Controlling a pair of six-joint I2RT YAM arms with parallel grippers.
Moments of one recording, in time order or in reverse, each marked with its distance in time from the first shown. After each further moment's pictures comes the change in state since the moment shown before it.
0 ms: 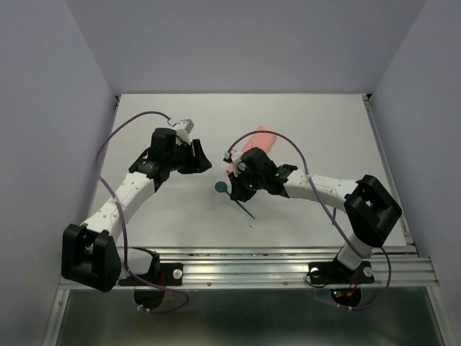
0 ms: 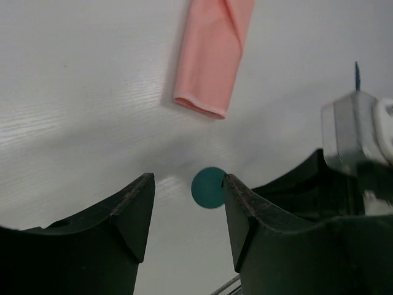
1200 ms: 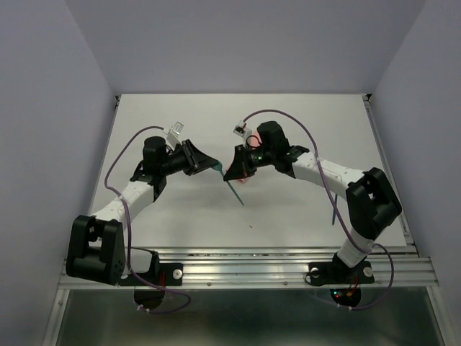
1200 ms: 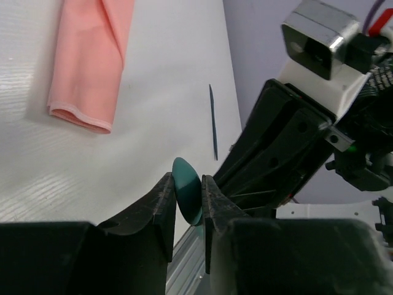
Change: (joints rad) left arm 0.106 -0.016 -0.254 0.596 0.409 -0.500; right arm -0.221 0.025 0.124 0.137 -0.550 0.331
